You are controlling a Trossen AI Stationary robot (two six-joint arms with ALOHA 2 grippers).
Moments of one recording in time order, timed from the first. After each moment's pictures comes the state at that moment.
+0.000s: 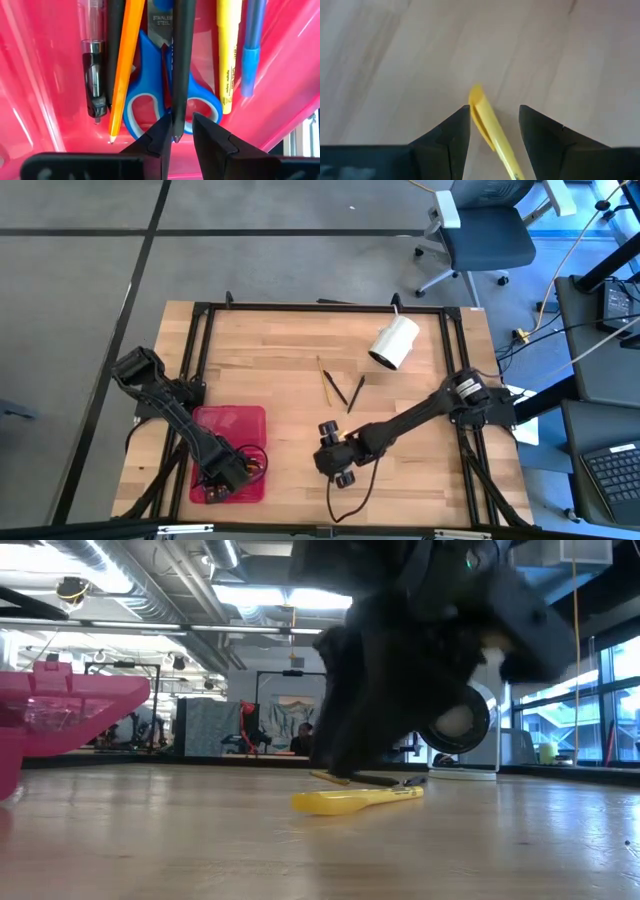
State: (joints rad) left arm -0.80 1.65 0.91 -0.81 0.39 -1.05; right arm 0.43 2.09 1.43 -0.40 0.21 -0.02
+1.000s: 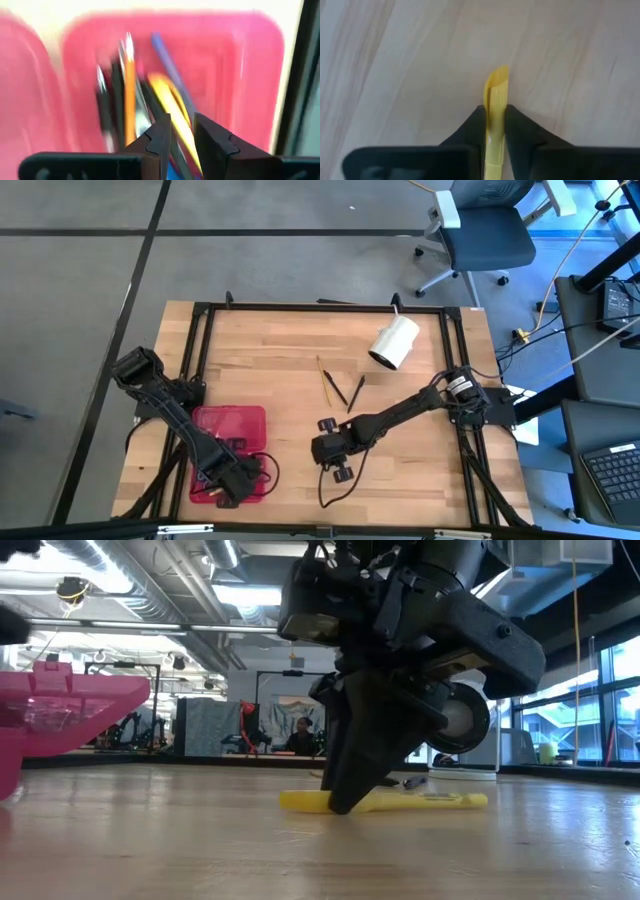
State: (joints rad) left arm -0.80 1.65 1.03 -0.74 -0.01 -0.83; right arm 0.35 2.13 1.43 -0.43 0.01 0.04
